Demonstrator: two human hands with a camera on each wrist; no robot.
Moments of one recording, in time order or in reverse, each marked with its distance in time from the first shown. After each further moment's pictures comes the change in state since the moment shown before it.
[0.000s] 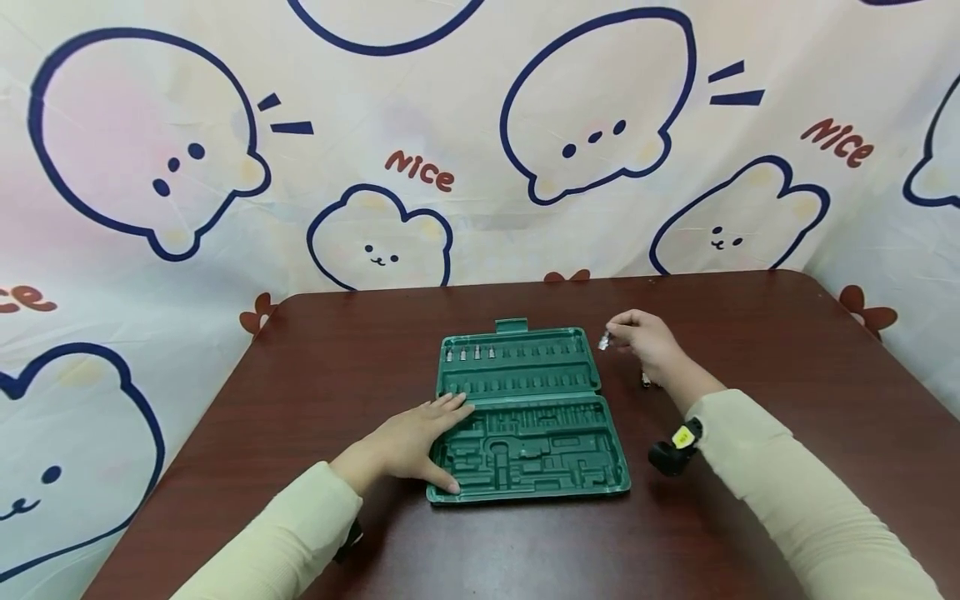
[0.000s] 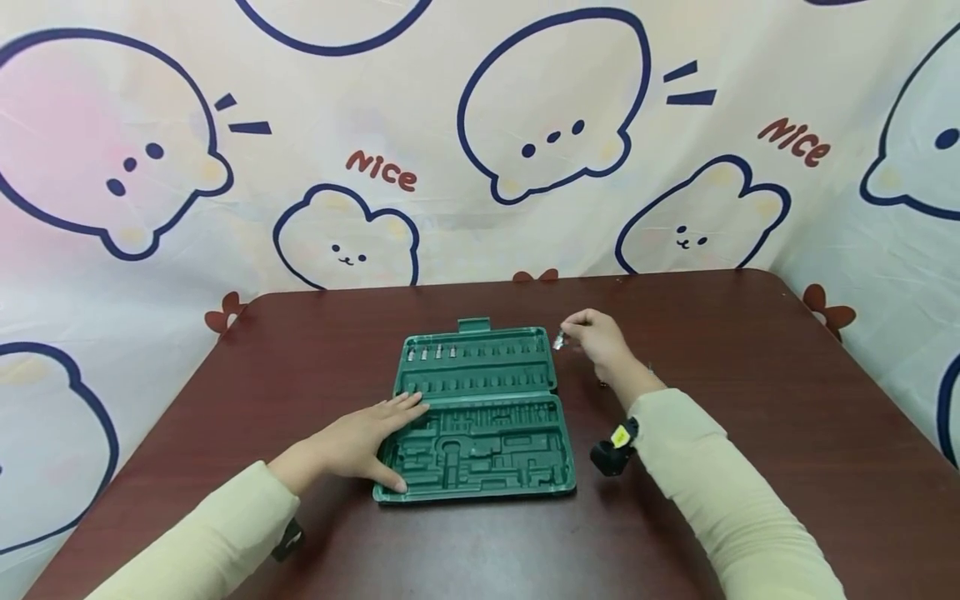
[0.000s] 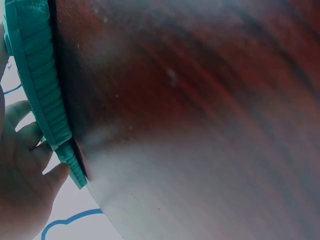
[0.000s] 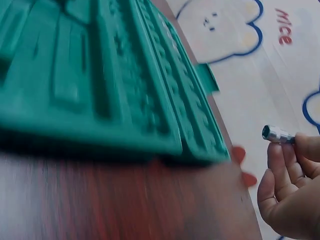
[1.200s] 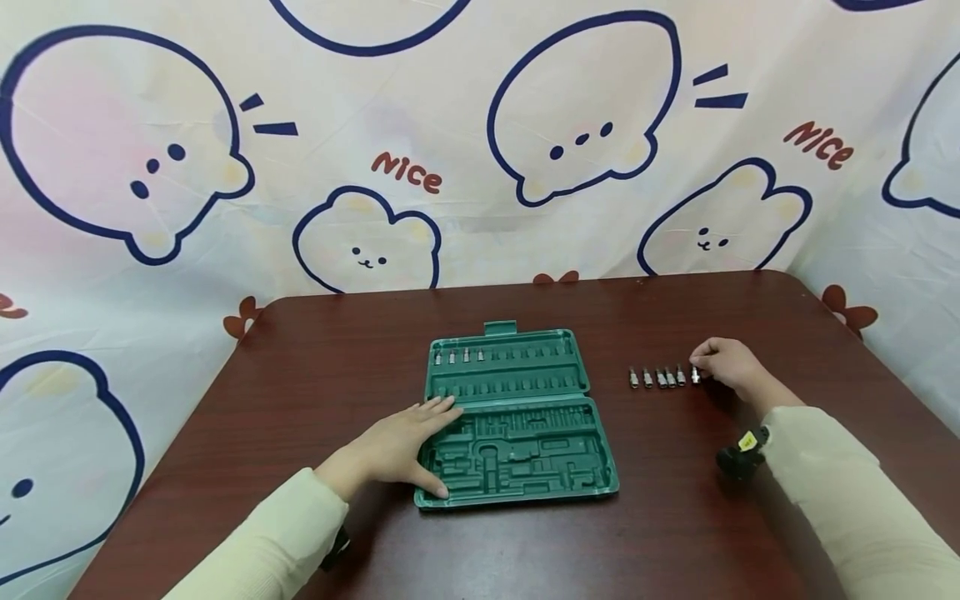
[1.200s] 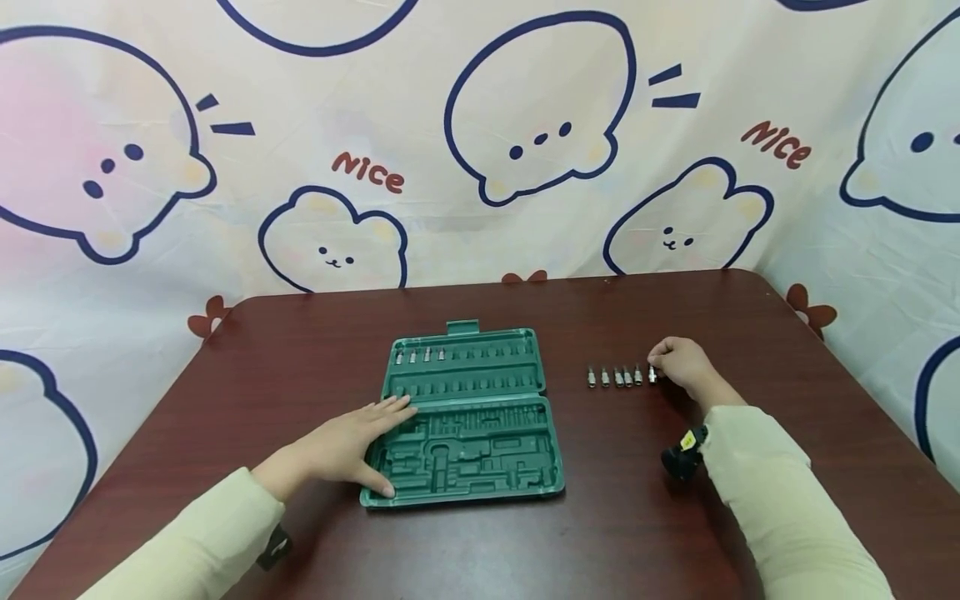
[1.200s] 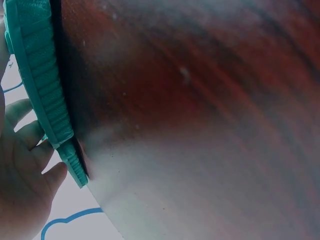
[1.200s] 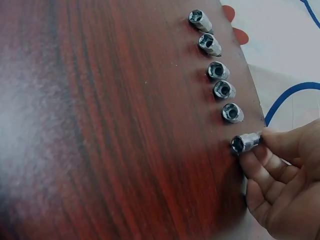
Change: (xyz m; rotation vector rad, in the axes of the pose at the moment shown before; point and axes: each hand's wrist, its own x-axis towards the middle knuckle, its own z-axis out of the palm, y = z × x) left_hand 0.001 0.001 -0.002 -0.018 0.015 -0.013; right_hand -0.015 0.056 -0.116 -0.533 0.006 0.008
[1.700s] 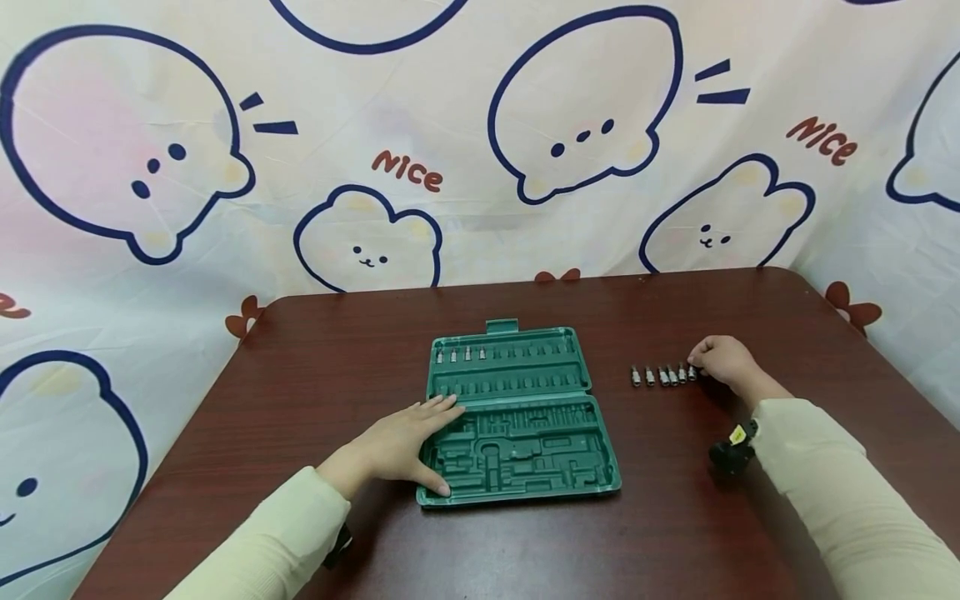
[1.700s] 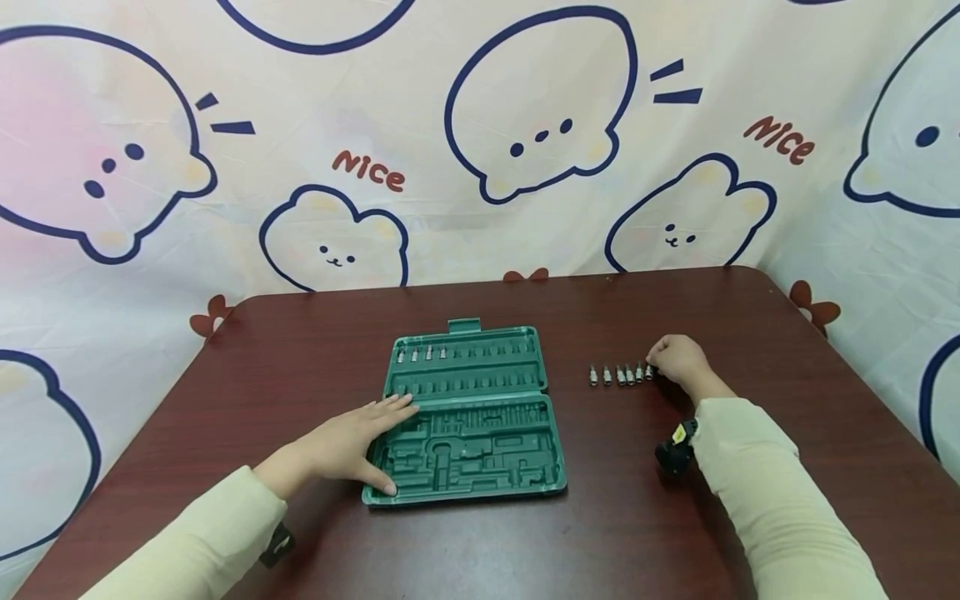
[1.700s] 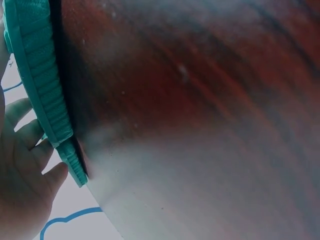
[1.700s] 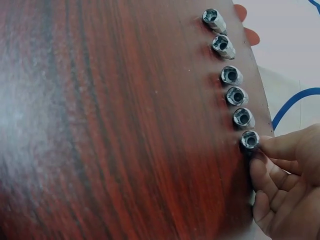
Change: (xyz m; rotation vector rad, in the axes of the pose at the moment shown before) left_hand 0.000 -0.001 0.000 0.002 0.006 0.005; right_hand 0.006 -0.005 0.006 -0.058 0.006 0.043
